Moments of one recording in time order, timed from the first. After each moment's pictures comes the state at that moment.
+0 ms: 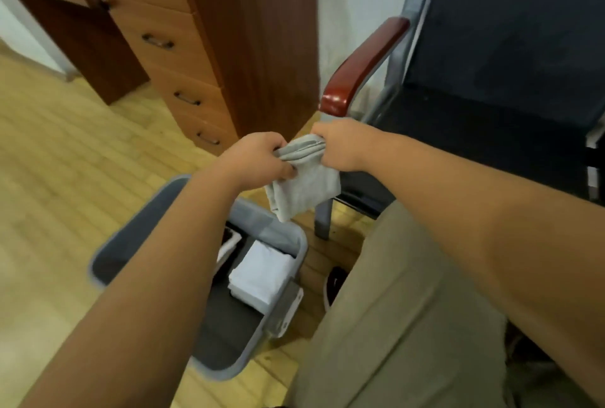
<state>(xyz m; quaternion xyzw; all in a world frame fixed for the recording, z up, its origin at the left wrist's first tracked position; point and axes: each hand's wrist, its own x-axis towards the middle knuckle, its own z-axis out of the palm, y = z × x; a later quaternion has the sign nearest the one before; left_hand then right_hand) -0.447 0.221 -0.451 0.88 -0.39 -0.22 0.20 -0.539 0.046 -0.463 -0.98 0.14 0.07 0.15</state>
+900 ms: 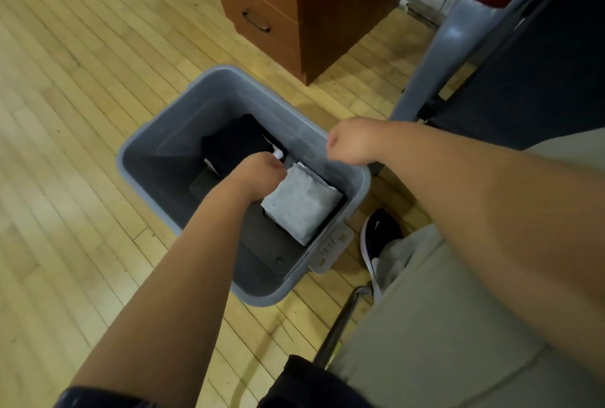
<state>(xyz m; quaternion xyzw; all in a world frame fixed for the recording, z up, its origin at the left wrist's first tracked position) -0.393 0.352 -0.675 0.90 -0.14 -0.36 0.22 -0.450 0.139 -0.628 -0.91 0.13 0.33 0.20</state>
